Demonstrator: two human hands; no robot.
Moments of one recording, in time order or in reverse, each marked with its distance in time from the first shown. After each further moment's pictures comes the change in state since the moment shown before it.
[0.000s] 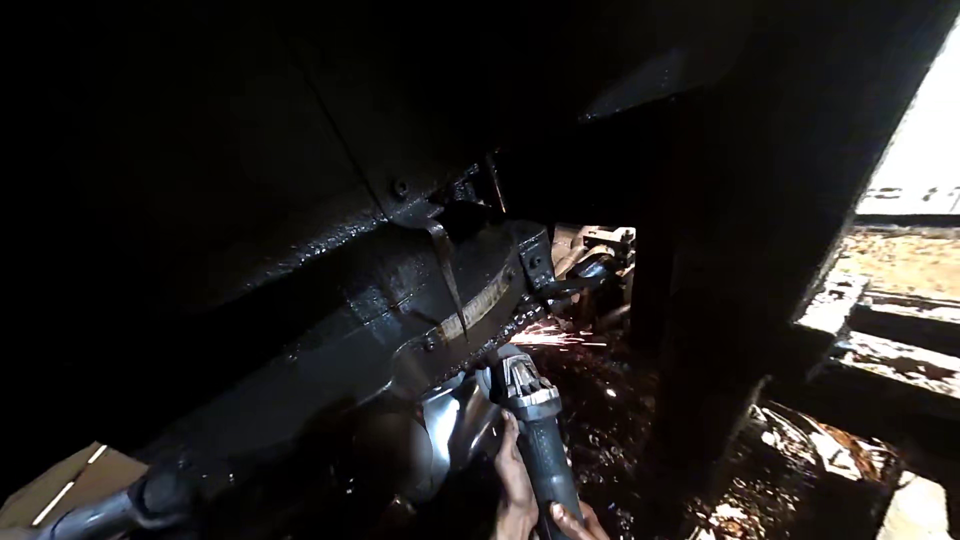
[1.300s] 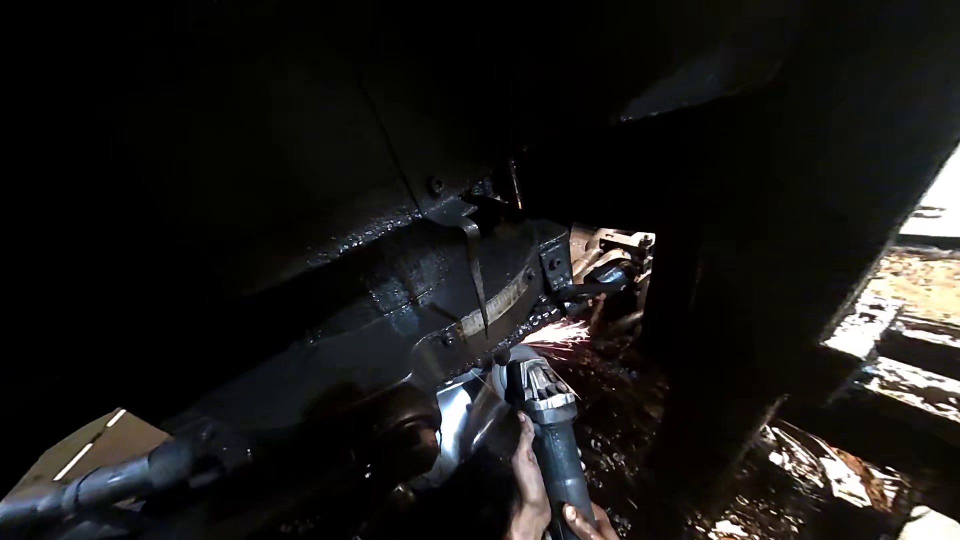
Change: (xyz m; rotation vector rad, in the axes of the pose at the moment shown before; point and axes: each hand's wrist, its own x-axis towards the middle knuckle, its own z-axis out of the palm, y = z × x) left_hand 0.006 -0.023 -0.001 -0.070 -0.034 -0.083; right_hand 0.002 -0.006 -0.019 -0.100 0.003 -0.053
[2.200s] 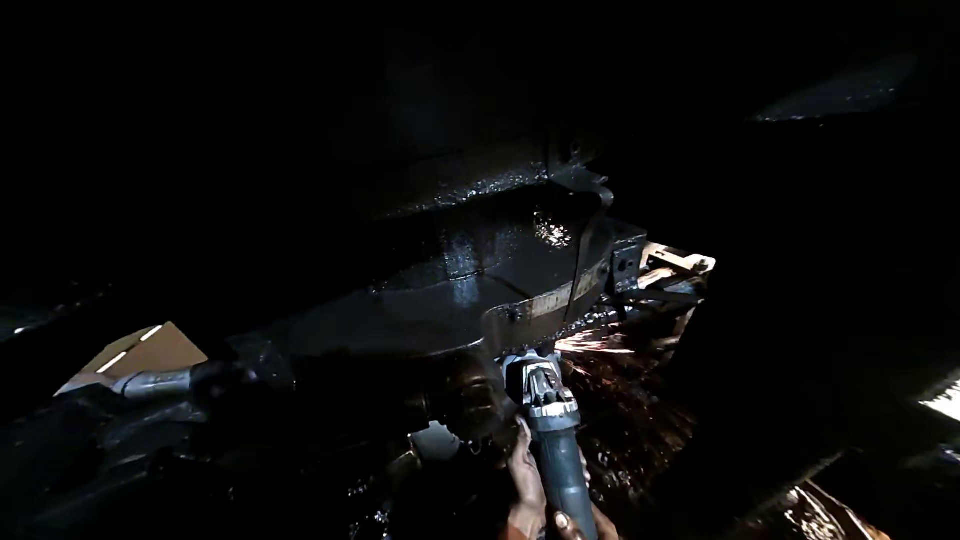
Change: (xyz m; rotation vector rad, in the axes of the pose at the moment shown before) left_hand -0.003 -0.001 -0.026 -0.338 -0.069 -0.014; right_hand 0.003 0.009 0.002 -0.431 -0.001 -0.187
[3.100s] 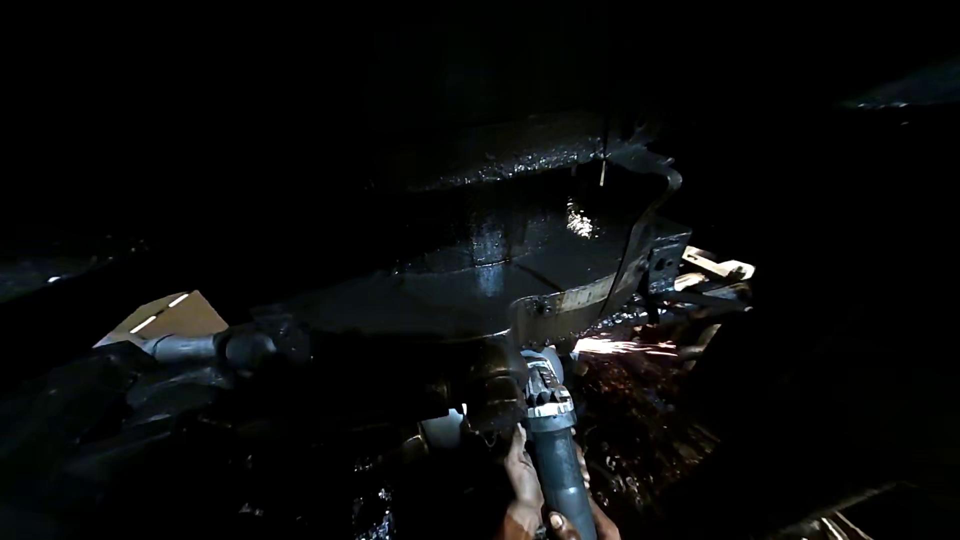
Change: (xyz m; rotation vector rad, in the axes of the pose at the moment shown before) left_hand 0.006 -0.003 -0.028 -0.108 -0.096 -0.028; right_hand 0.004 0.003 0.002 -0.137 -0.073 -0.049
